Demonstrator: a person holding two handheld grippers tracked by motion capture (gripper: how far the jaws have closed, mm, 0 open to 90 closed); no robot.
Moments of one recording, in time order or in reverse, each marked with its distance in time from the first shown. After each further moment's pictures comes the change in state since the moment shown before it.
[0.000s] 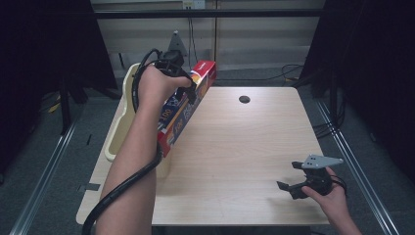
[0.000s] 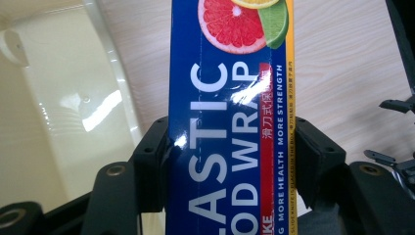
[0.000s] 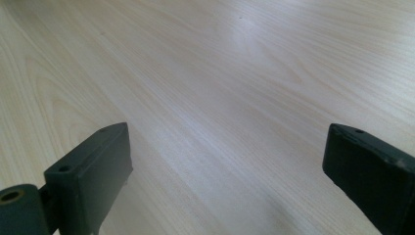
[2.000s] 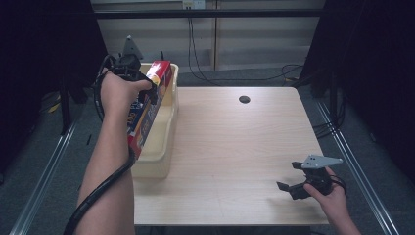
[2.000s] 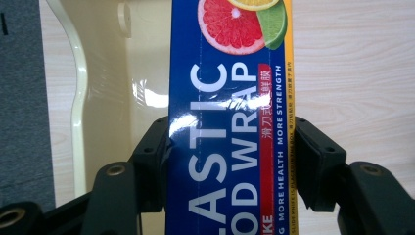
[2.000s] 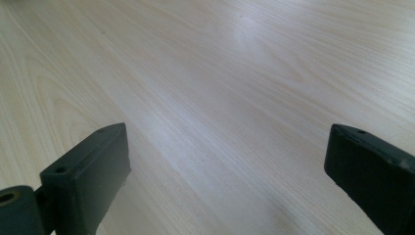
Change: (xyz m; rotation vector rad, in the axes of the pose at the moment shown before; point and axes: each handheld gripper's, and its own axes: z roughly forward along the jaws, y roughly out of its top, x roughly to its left) left arm 0.079 -0.034 -0.016 -0.072 0.124 -0.212; right arm 0.000 0.000 0.001 0.001 -0.004 0.002
